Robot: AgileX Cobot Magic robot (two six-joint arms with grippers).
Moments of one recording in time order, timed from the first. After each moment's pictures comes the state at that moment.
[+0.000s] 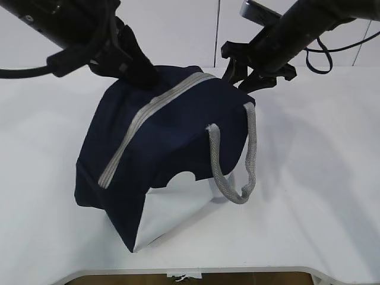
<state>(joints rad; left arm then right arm) -0.52 1.57 -1.42 -0.50 0.94 0.70 0.15 2.13 -1.84 0.52 0.95 -0.15</state>
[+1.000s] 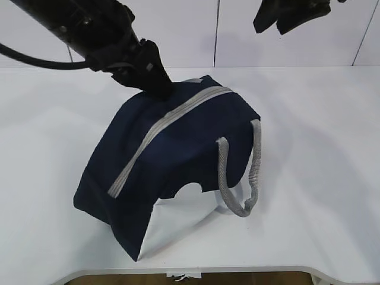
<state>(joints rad) -0.52 1.67 -1.47 -0.45 0.91 0.50 0.15 1.91 -2.00 0.31 1.25 -0.16</state>
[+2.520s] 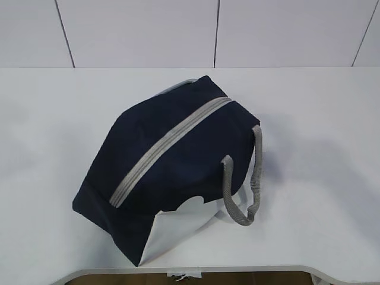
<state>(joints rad) -0.52 0.96 -1.24 -0.16 1.25 0.16 0.15 0.87 -1.11 0.25 1.26 -0.12</state>
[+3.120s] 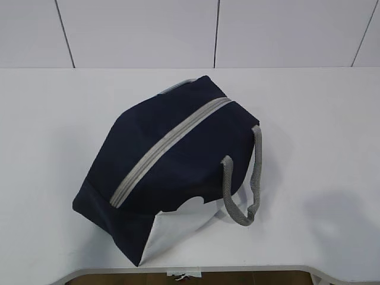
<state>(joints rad) -0.52 0.37 -0.86 -0.17 1.27 0.16 0.15 0.22 -0.83 0.21 1.27 -0.13</state>
